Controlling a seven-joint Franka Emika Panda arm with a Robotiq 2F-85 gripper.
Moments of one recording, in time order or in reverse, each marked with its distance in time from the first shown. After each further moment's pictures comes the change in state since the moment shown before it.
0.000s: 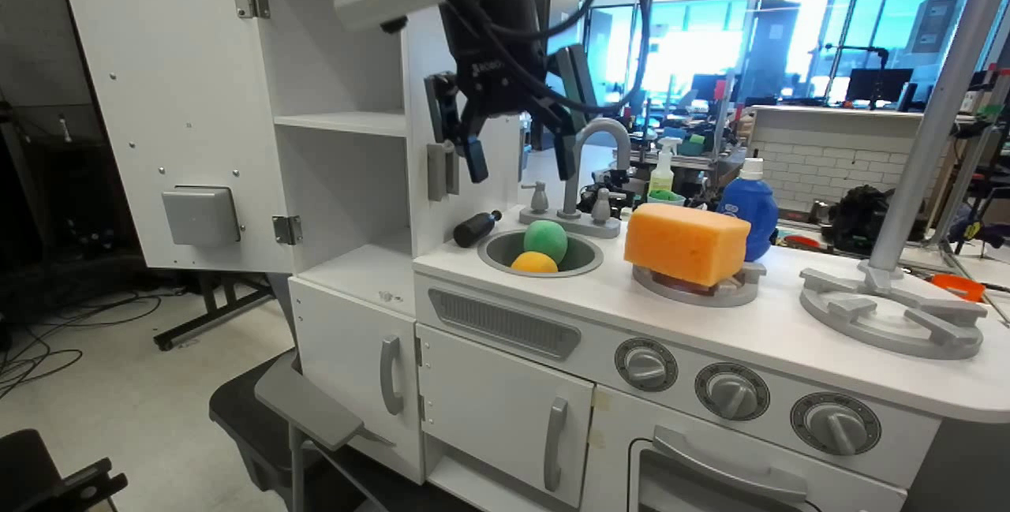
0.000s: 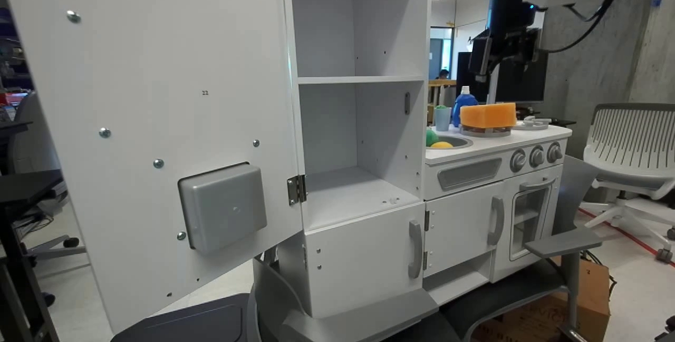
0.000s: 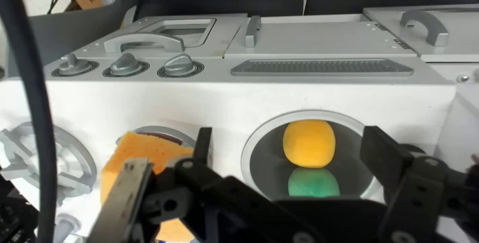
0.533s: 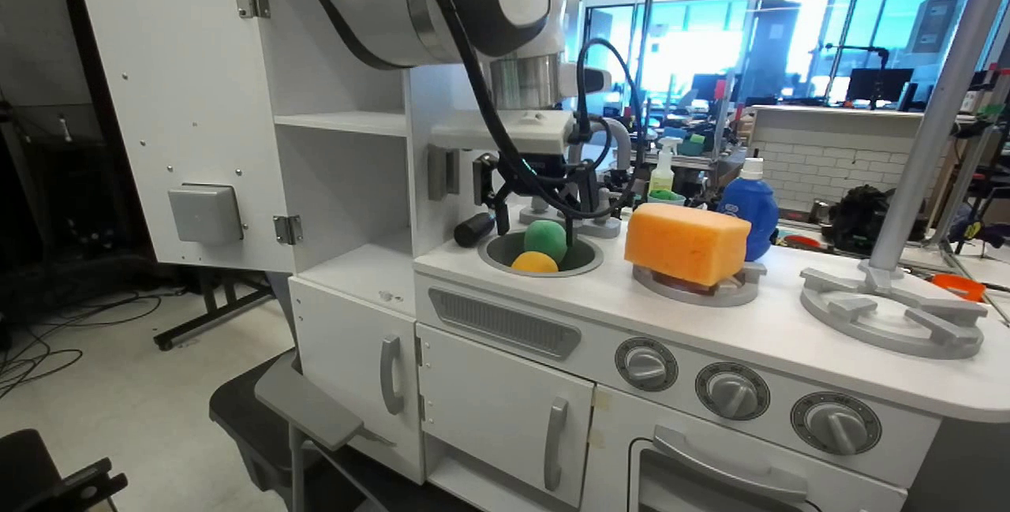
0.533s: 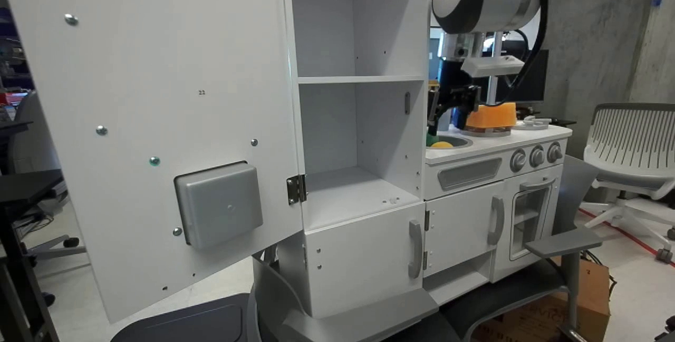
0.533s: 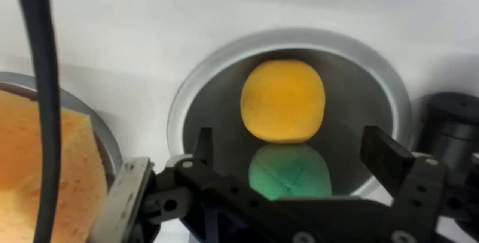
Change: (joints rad) arm 0.019 0.440 0.025 0.439 0.141 0.001 -0.109
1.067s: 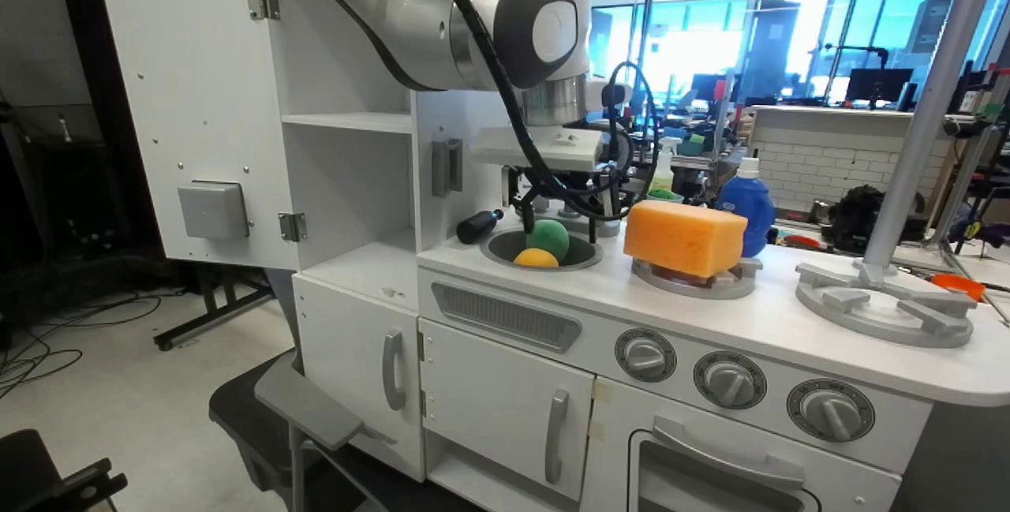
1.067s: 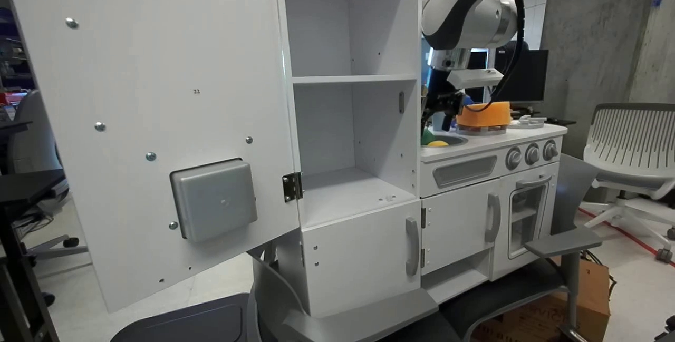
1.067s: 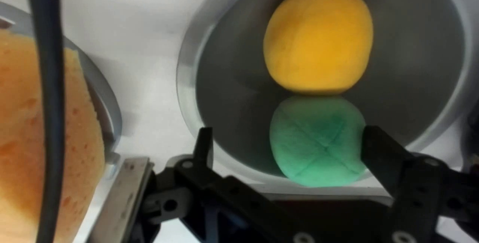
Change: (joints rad) arm -0.007 0.178 0.005 0.256 0.023 -0.004 -0.048
